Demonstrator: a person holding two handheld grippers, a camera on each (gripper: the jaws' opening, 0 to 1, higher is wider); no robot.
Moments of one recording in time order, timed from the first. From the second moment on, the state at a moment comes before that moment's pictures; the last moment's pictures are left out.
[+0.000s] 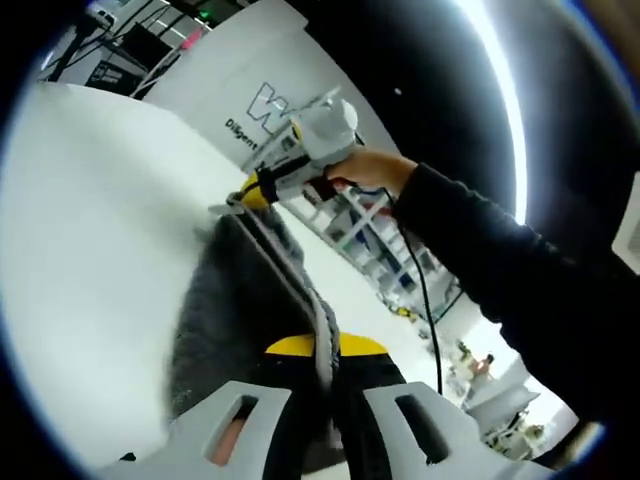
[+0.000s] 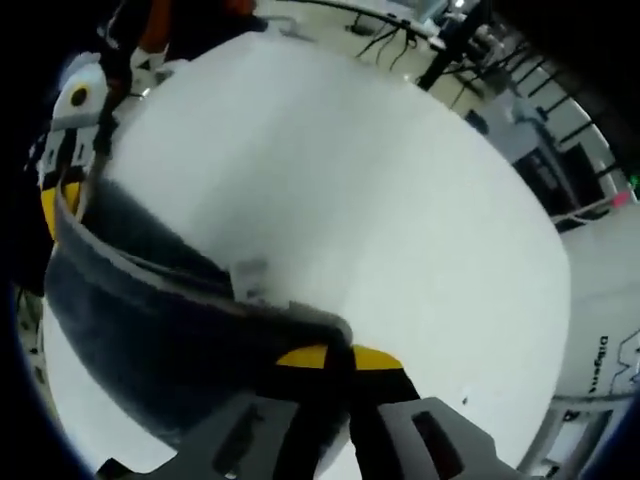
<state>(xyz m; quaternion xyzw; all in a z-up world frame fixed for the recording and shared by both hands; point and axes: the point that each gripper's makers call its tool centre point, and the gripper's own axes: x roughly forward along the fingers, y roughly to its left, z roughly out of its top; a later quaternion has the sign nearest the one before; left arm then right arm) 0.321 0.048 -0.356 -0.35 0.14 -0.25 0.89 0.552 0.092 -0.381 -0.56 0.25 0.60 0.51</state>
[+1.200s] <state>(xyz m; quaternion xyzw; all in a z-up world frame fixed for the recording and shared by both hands) 0.310 -0.042 -0.294 -0.28 0.09 -0.37 0.88 0.540 0.016 -0.311 -0.55 0.18 0.55 0.61</state>
